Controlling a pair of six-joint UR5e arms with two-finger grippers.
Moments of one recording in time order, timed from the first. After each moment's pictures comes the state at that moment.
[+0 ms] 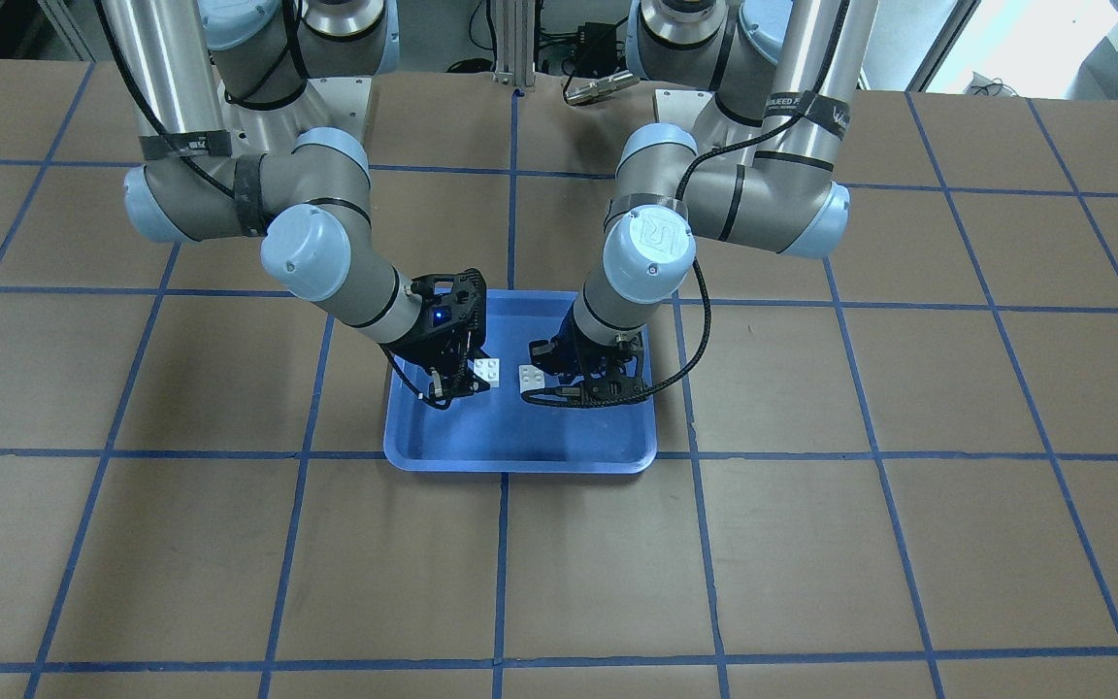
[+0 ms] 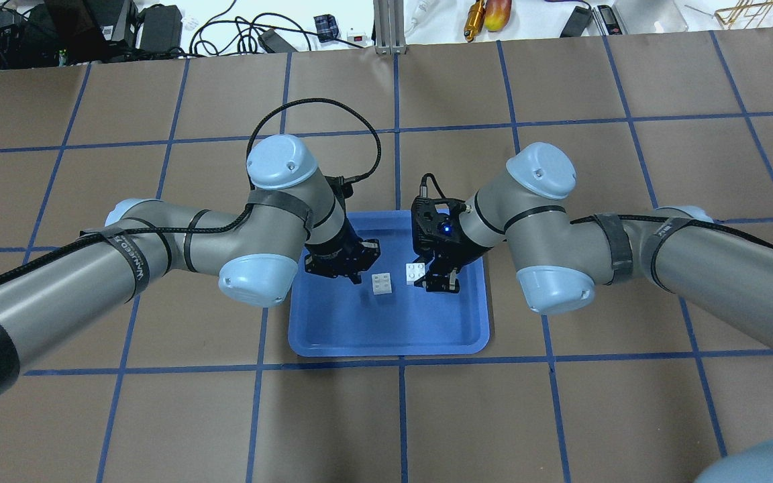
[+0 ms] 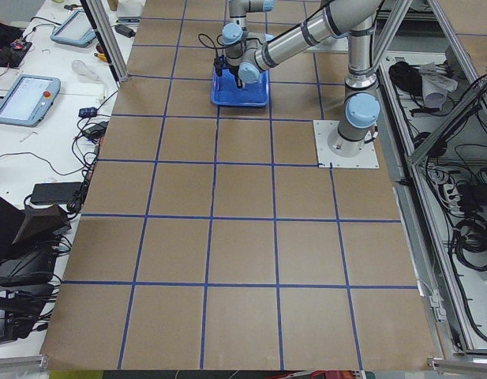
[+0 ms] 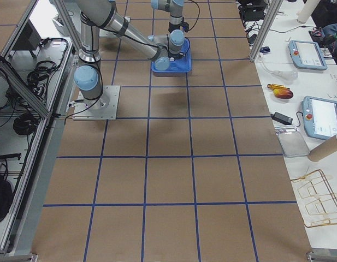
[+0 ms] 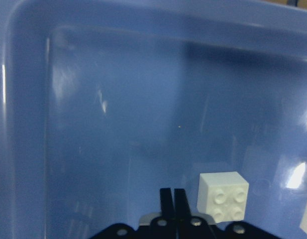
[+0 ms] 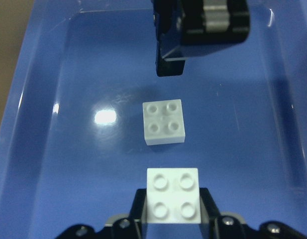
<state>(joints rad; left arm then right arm) -1.81 -1.92 -1.98 -0.88 1.37 -0.36 1.73 -1.23 2.08 -2.45 -1.07 -1.42</state>
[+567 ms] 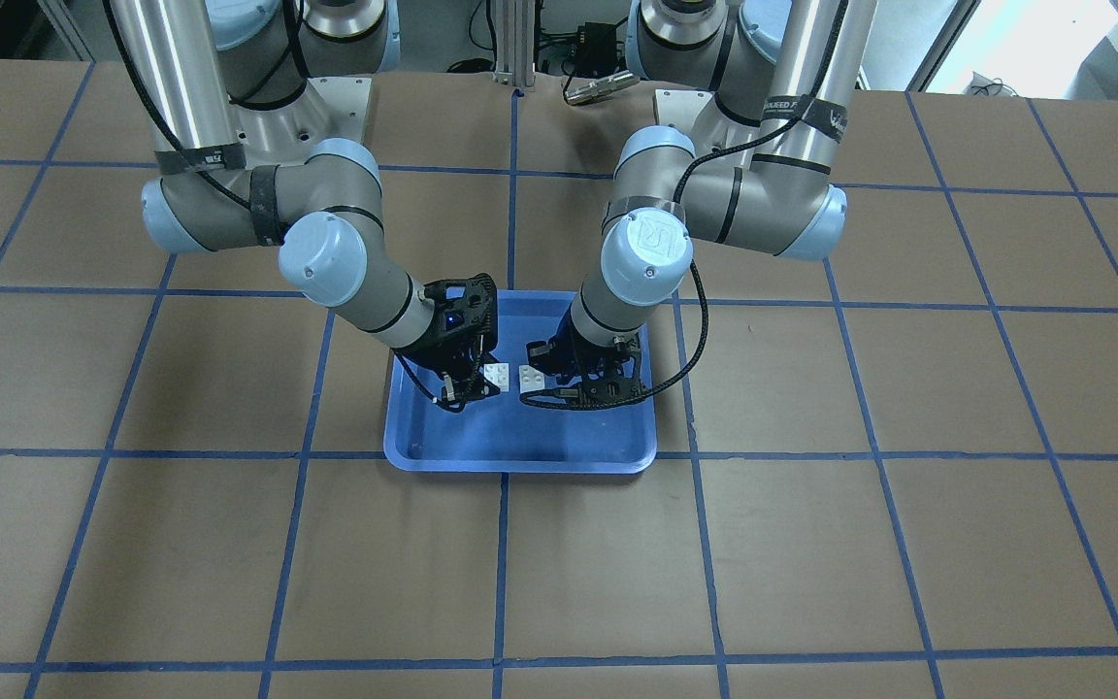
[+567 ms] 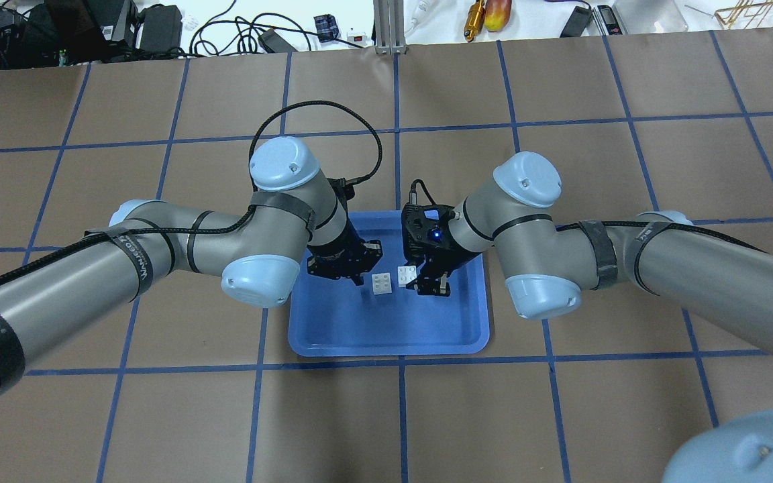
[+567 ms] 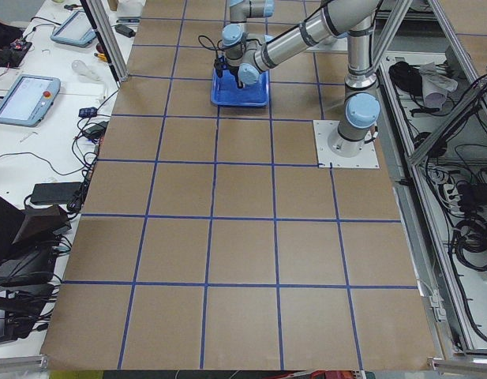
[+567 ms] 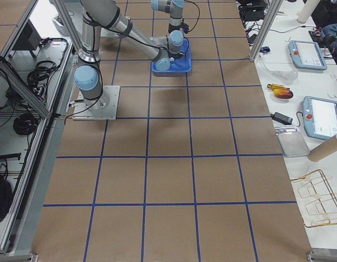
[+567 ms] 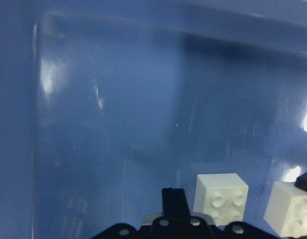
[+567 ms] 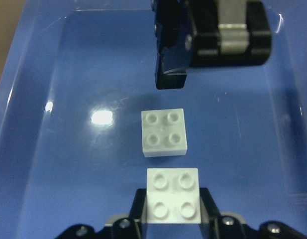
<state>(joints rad) -1.81 -1.92 -1.98 -0.88 1.37 -0.37 1.75 -1.20 2.08 -2.50 -1.07 -1.41</state>
